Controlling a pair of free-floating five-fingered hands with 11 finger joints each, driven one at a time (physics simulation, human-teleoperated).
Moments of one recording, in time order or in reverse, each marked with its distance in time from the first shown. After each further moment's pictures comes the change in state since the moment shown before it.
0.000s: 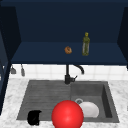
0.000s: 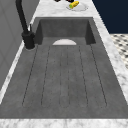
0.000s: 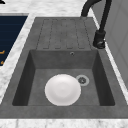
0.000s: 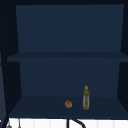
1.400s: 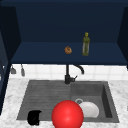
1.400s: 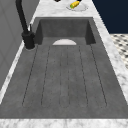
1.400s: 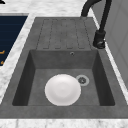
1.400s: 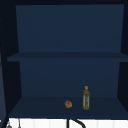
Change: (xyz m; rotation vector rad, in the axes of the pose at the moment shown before) left hand 0.000 0.000 0.000 0.000 0.000 0.000; right hand 0.072 -0.024 0.121 -0.291 -0.031 0.255
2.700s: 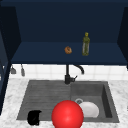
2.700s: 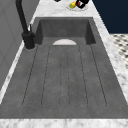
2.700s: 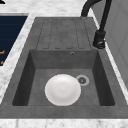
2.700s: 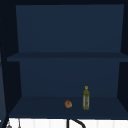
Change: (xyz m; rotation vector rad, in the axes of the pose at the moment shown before) left hand 0.000 0.000 0.000 0.000 0.000 0.000; right hand -0.010 0.071 0.044 -0.066 -0.010 0.008
